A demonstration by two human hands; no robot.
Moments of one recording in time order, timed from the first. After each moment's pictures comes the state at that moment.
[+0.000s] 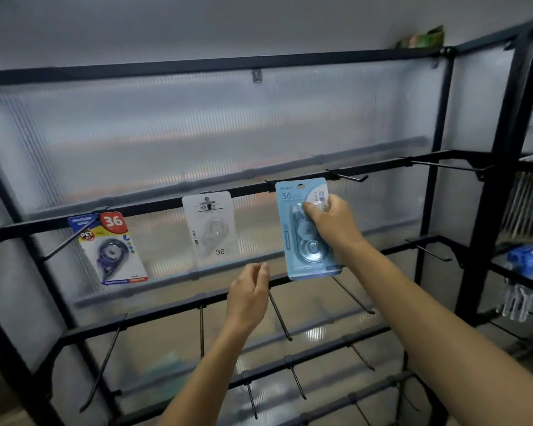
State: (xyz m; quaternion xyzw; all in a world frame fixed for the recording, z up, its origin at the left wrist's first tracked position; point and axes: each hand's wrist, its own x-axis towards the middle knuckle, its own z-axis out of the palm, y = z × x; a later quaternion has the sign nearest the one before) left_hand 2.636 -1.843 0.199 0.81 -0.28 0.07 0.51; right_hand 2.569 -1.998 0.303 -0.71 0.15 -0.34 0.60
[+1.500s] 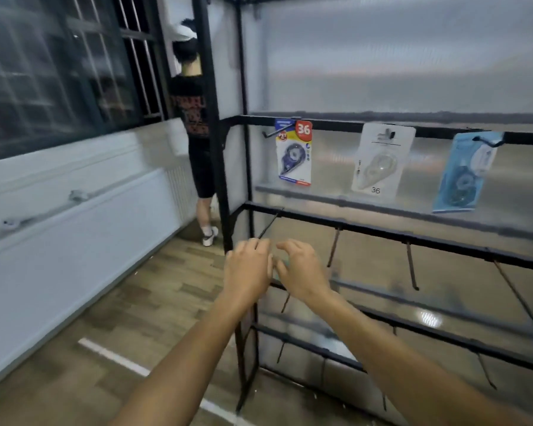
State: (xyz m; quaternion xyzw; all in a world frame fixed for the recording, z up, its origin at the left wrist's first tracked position) left_hand 2.547 -1.630 0.164 0.98 -0.02 0.19 0.08; right_hand 2.561 -1.752 0.159 -0.92 -0.19 -0.16 0.30
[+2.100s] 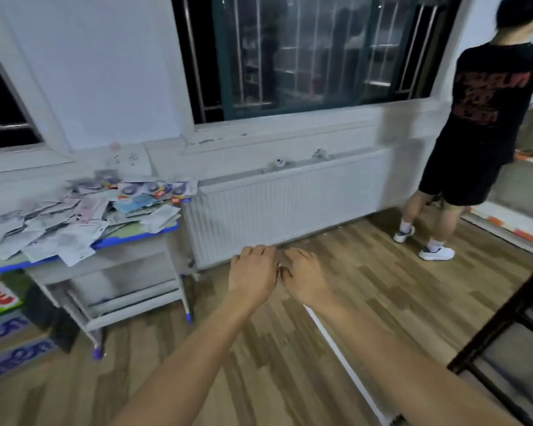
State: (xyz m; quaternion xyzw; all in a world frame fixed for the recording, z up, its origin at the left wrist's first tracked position) left_hand 2.243 -1.213 0.114 0.93 0.35 0.12 0.04; right_hand 2.345 -1.290 0.104 -0.82 -0.51 0.04 0.27
